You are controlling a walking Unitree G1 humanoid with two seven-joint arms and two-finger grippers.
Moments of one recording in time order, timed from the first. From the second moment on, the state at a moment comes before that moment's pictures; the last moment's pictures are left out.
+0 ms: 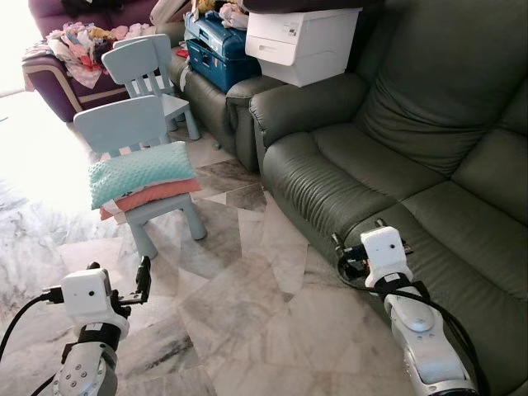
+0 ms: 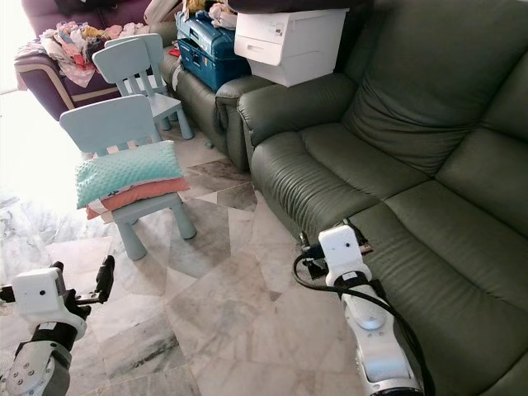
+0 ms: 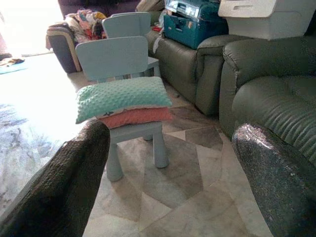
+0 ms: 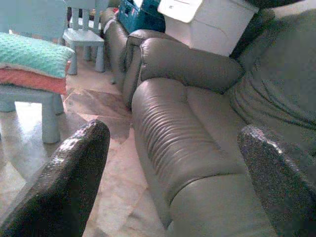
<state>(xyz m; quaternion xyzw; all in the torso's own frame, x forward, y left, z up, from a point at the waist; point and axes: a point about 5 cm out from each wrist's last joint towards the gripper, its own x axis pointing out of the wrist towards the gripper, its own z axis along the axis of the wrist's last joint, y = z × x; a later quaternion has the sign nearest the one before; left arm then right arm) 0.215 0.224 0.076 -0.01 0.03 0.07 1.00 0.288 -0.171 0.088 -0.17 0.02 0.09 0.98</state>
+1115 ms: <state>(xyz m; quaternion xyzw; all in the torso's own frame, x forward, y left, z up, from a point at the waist) 0.215 0.230 0.076 -0.05 0.03 0.11 0.99 0.295 -0.157 0.099 -0.18 -0.02 0.12 0.98</state>
